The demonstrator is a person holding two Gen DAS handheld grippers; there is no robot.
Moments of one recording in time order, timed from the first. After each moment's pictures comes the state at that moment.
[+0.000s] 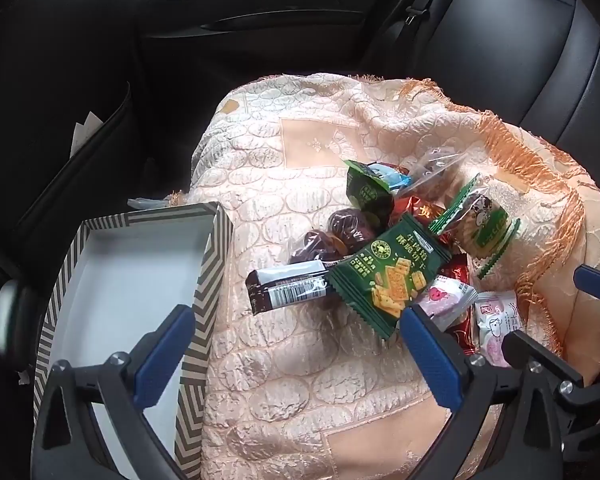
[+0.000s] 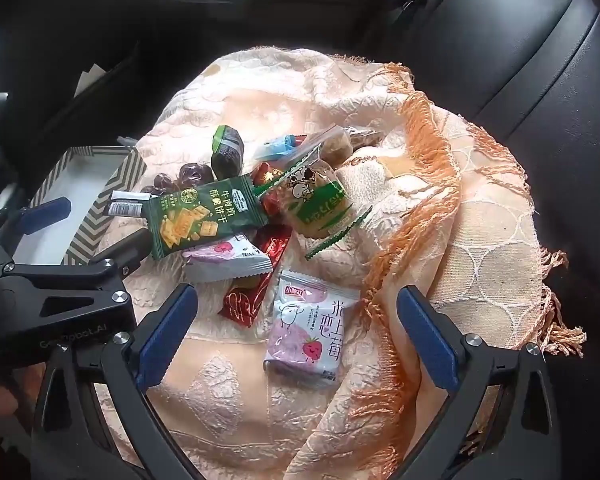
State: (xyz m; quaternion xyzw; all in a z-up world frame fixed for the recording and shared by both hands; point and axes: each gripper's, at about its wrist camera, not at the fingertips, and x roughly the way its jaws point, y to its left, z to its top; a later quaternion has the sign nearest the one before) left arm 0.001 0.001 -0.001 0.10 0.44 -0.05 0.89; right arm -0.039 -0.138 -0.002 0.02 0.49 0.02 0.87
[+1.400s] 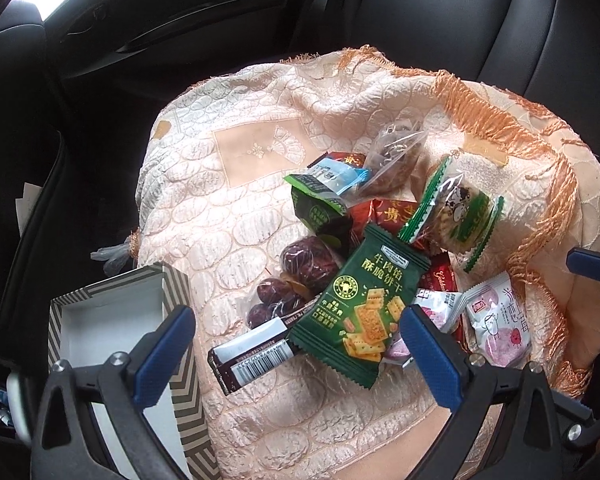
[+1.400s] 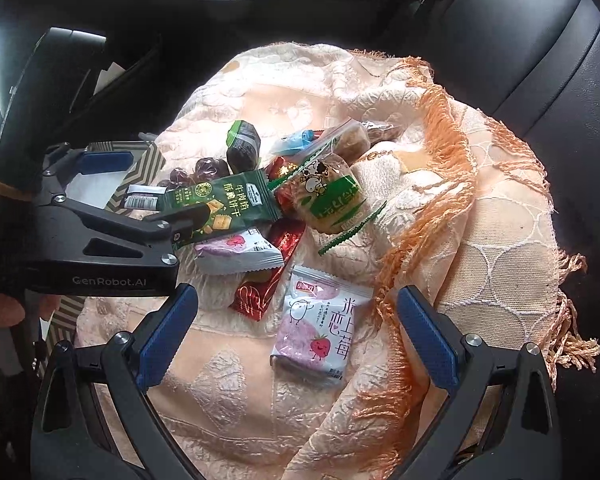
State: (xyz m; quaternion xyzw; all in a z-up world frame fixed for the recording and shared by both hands) left arm 0.038 -0.032 -0.004 0.20 0.47 -0.14 0.85; right arm -0.040 -0.147 -0.003 0.04 0.49 0.07 0.87
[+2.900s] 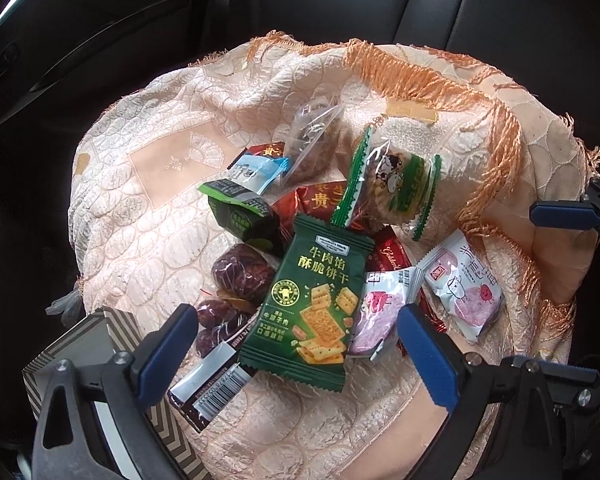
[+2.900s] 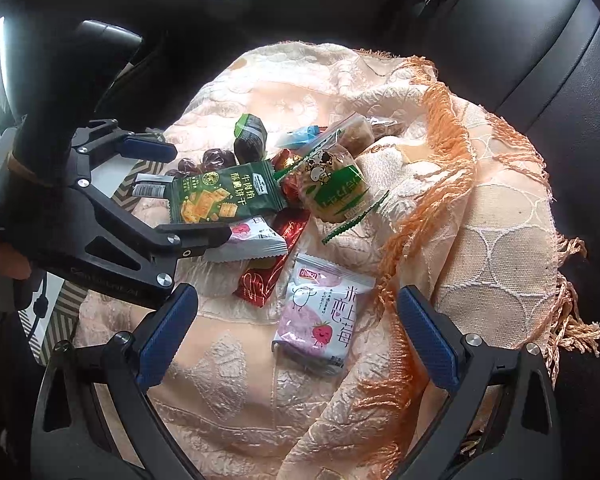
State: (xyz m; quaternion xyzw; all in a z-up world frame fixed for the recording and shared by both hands) left arm 0.044 -0.052 -0.013 0.25 0.48 -0.28 0.79; right arm -0.048 -0.148 -0.005 0.04 0.49 0.08 0.87
